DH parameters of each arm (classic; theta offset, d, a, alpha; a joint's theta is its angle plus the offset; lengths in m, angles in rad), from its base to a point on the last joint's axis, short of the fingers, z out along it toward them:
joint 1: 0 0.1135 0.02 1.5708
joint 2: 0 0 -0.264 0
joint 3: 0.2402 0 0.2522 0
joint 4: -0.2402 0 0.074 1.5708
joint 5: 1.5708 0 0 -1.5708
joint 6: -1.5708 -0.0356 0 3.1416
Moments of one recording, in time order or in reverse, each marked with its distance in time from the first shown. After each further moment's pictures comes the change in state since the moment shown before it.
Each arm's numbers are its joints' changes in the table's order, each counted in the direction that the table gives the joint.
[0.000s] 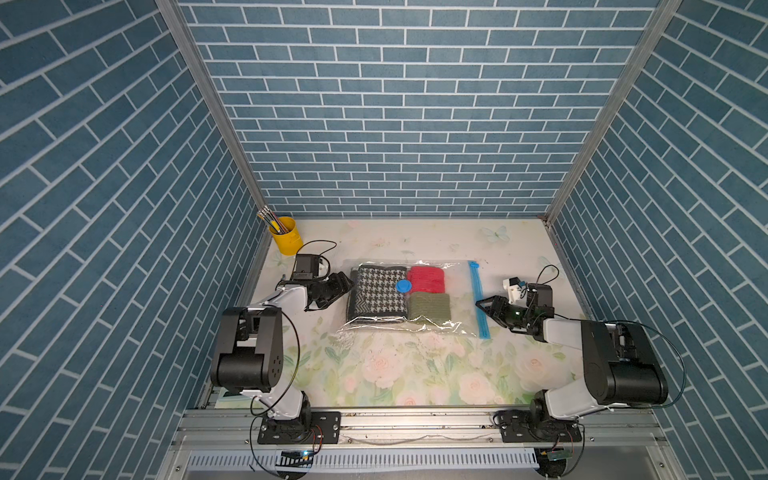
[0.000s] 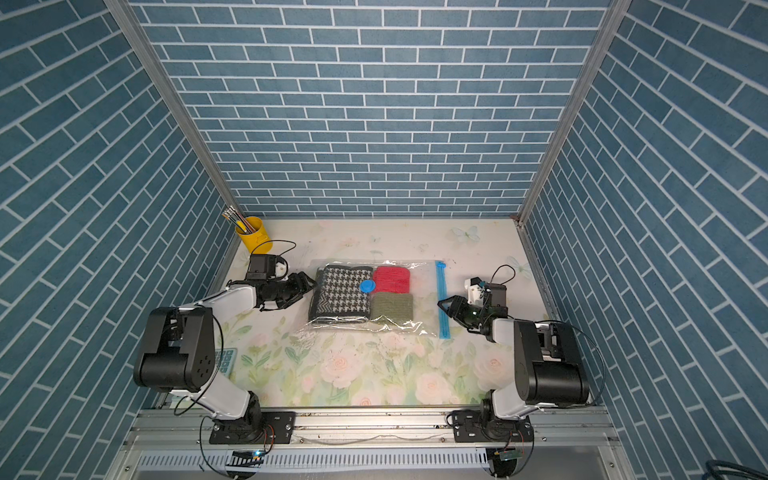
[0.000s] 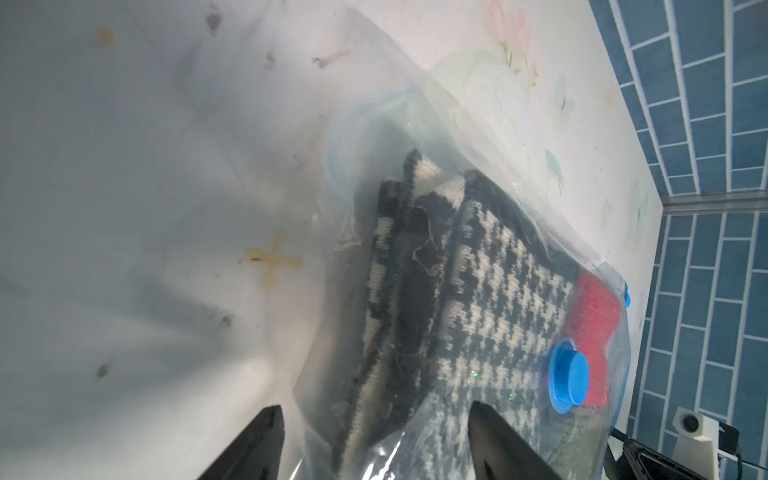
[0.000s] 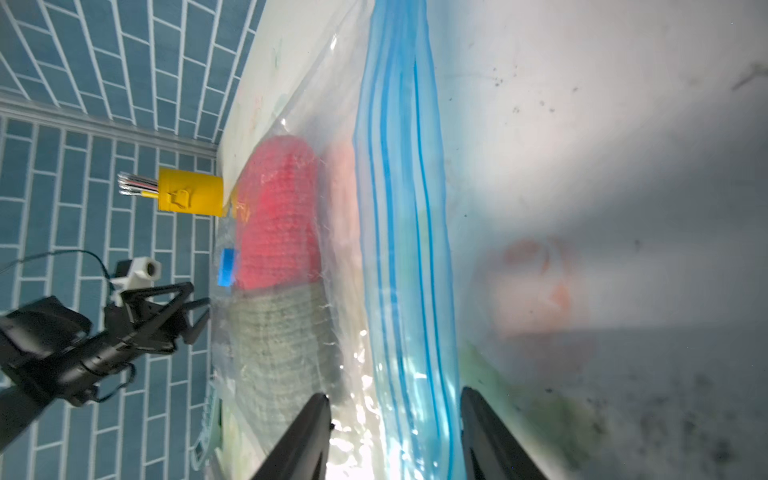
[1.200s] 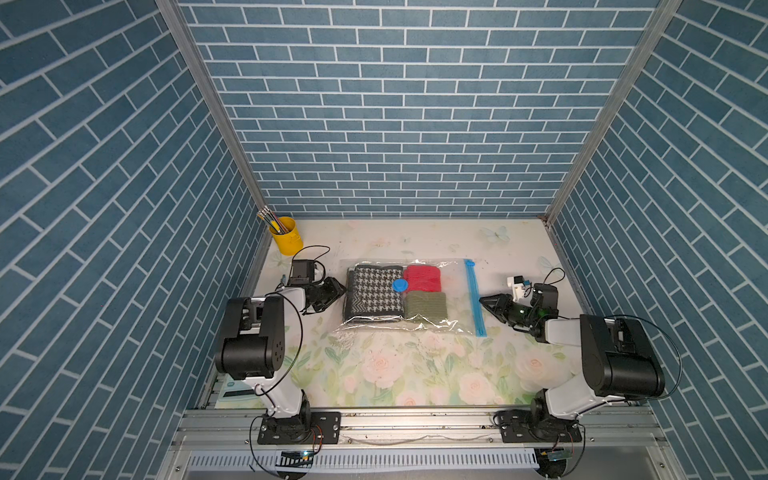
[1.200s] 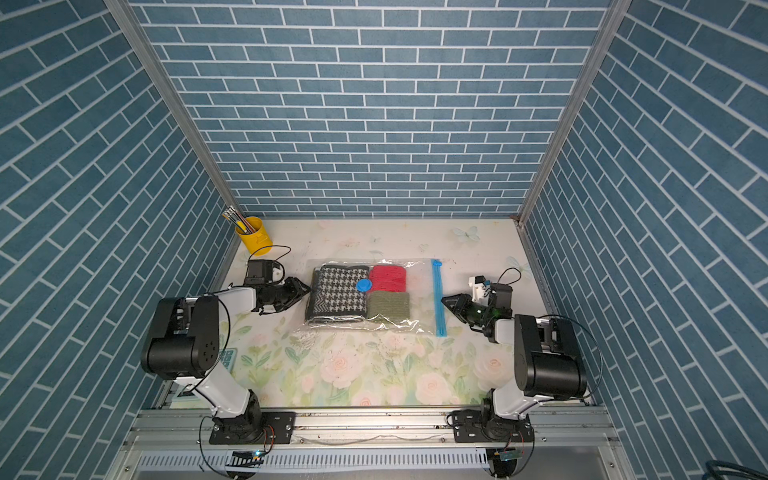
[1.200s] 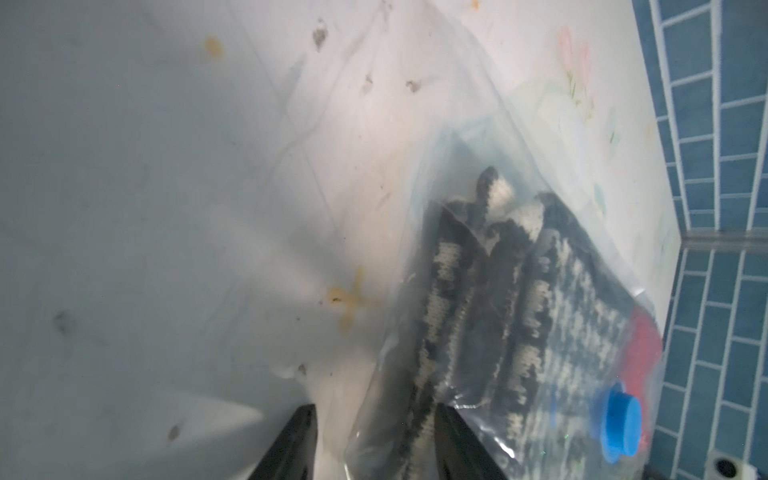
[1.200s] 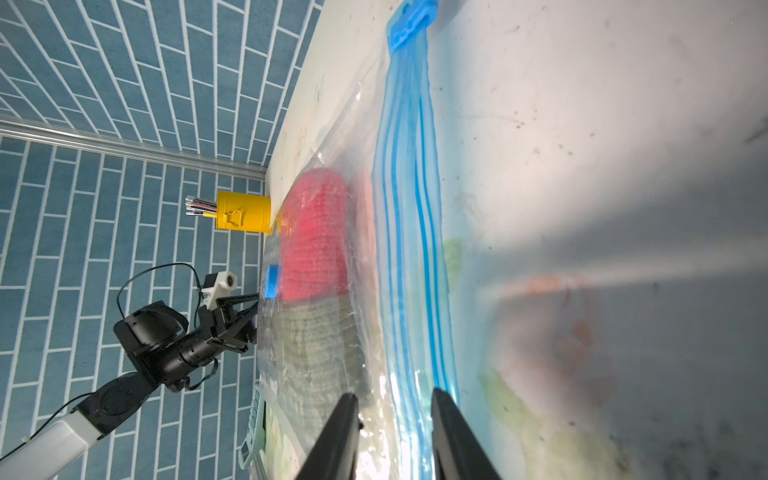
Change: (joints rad) left arm 0.043 -0.118 -0.034 0.127 0.015 0.029; right arm -0.063 -0.043 -0.021 0.148 -0.095 -0.083
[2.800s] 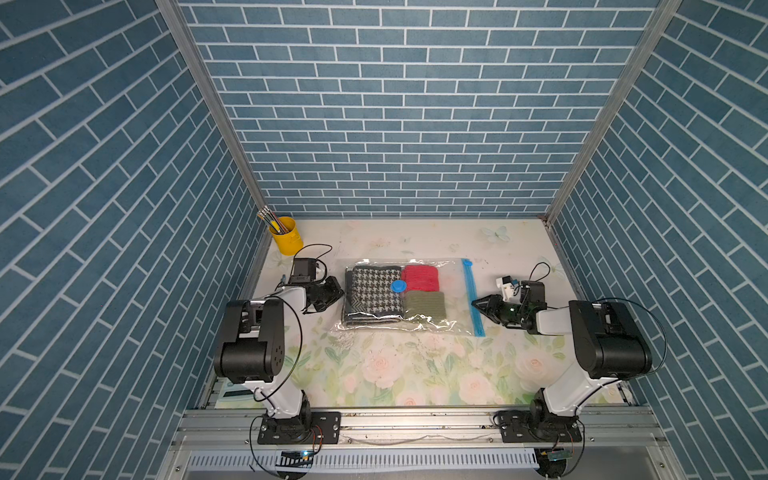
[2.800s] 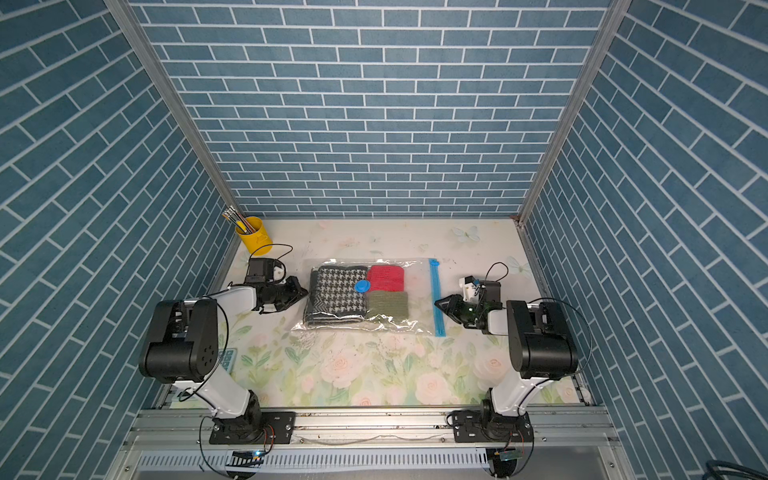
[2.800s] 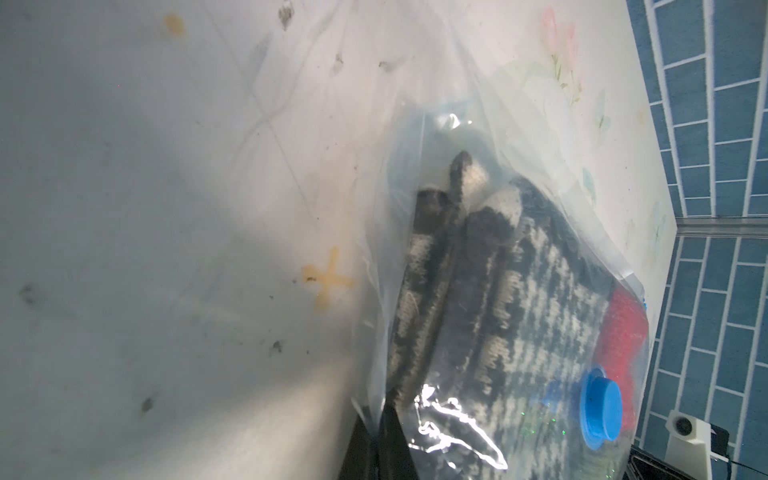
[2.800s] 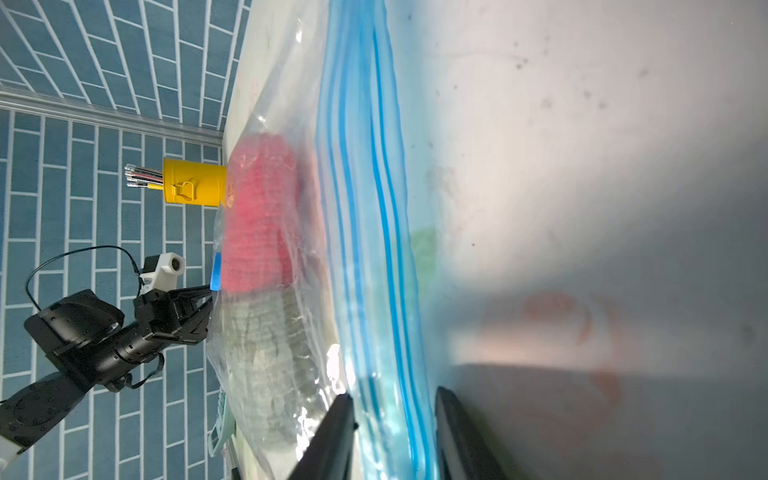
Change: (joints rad) left arm -0.022 0.037 0.016 -0.060 -0.014 -0.018; right arm 0.085 -0.134 0.086 -0.085 0.056 0.074
